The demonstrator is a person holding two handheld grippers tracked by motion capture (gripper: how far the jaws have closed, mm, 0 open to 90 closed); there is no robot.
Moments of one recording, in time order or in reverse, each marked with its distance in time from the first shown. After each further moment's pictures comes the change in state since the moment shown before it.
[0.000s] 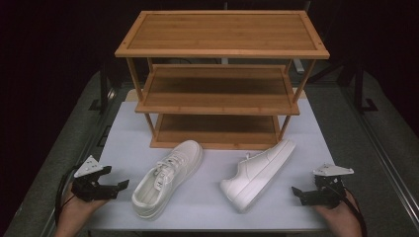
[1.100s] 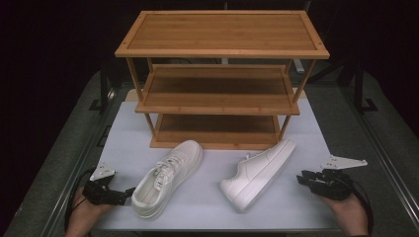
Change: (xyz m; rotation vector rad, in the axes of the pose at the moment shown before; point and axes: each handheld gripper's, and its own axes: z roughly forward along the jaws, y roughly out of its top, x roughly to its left) left arm -0.005 -0.016 0.027 0.061 0.007 0.019; right arm -0.003 0.027 -0.032 -0.059 0.157 -0.015
